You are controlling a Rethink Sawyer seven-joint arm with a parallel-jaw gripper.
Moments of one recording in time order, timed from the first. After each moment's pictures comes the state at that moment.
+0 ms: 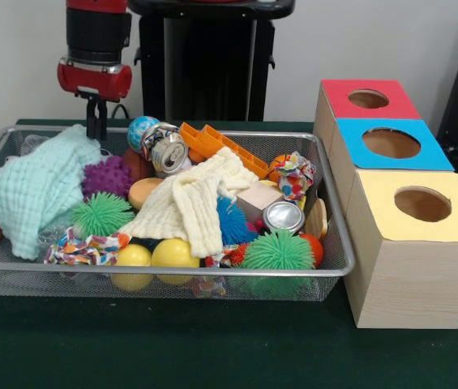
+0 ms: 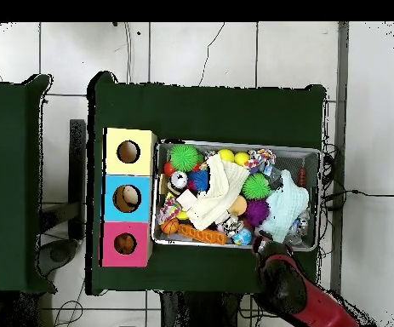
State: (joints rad) arm -0.86 -0.63 0.08 2.17 -0.18 -0.20 1.44
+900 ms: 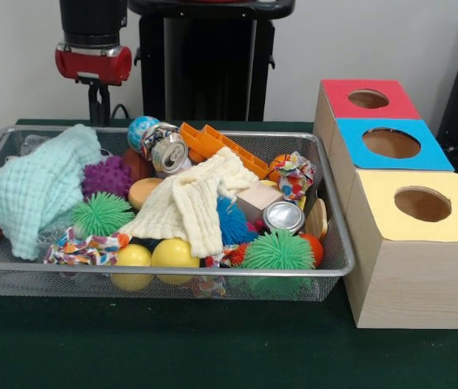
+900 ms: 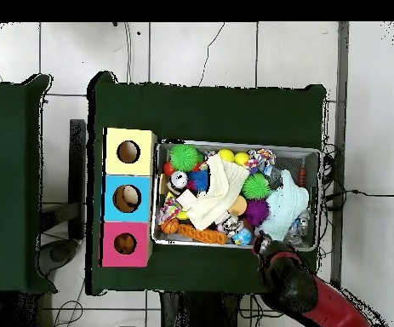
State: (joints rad) arm -0.89 -0.73 0.14 2.17 -0.18 -0.03 1.44
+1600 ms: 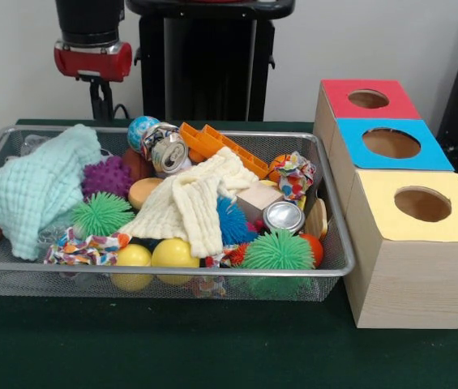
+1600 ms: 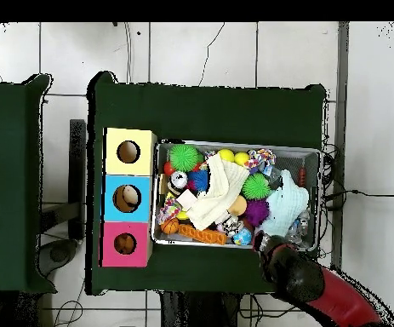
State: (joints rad) arm -0.86 -0.75 0.14 2.09 -0.18 0.19 1.44
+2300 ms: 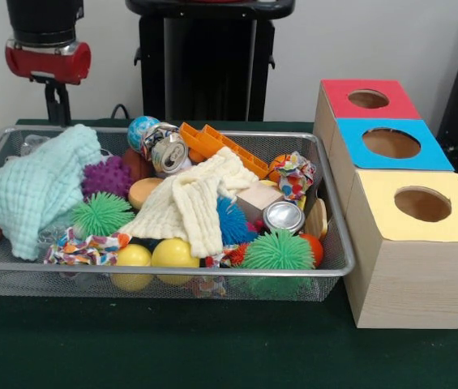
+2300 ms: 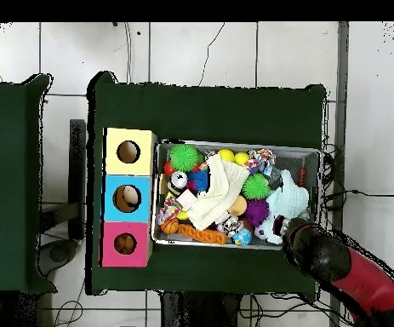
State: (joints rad) arm -0.85 -0.75 0.14 1.92 -0.19 0.32 1.44
